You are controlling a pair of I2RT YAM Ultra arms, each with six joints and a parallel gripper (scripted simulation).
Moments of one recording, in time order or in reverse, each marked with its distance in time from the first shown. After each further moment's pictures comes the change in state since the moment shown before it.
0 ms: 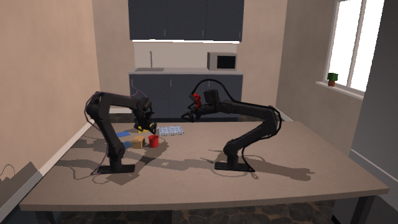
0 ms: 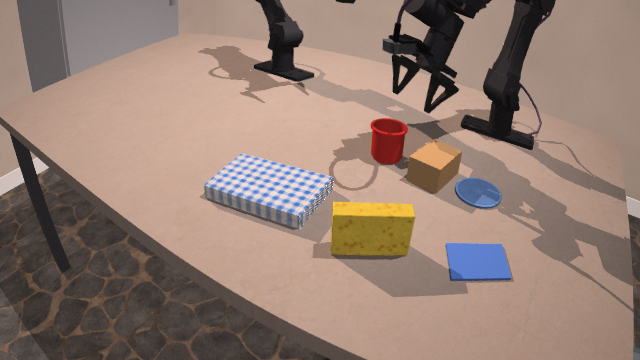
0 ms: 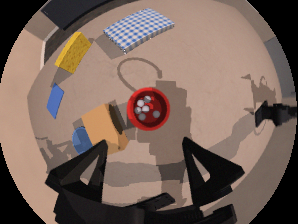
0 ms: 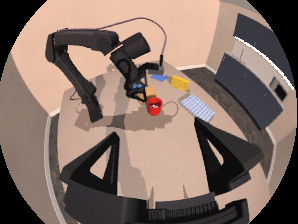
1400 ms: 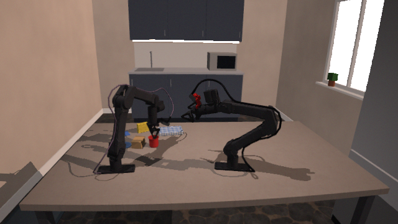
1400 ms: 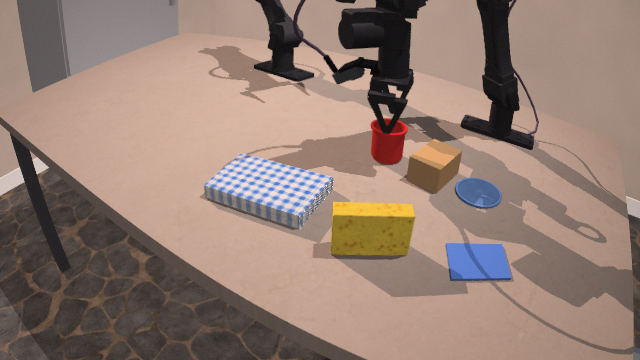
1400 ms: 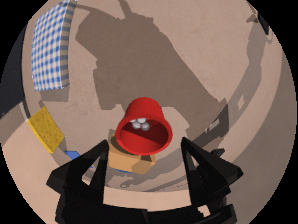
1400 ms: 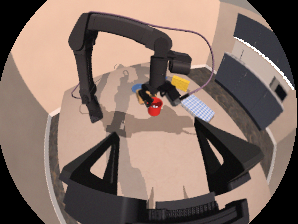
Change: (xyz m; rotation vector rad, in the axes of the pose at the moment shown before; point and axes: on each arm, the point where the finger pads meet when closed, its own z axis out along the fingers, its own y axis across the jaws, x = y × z) left arm -0.020 -0.007 0.054 0.192 0.470 0.767; right arm -0.001 0.000 0.000 -0.001 -0.002 0.000
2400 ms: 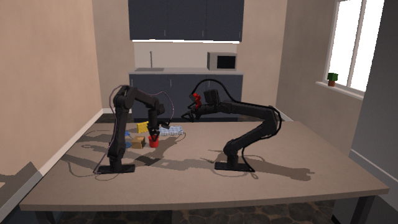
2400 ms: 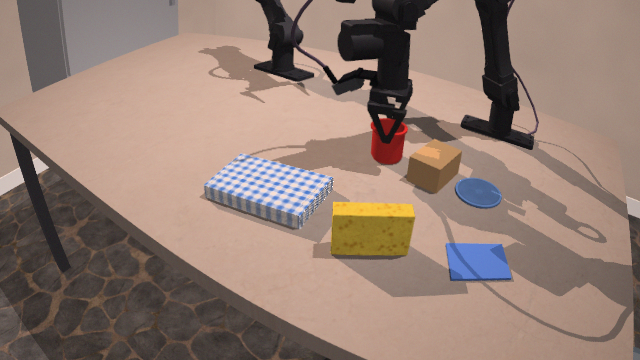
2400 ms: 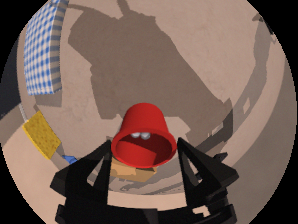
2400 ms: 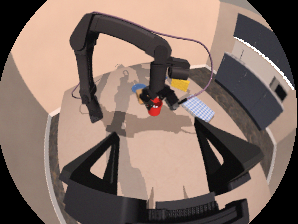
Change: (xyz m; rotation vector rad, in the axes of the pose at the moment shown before) left arm 0.000 0.000 0.022 0.002 0.002 0.005; right arm 0.000 0.000 0.000 0.000 0.000 0.000
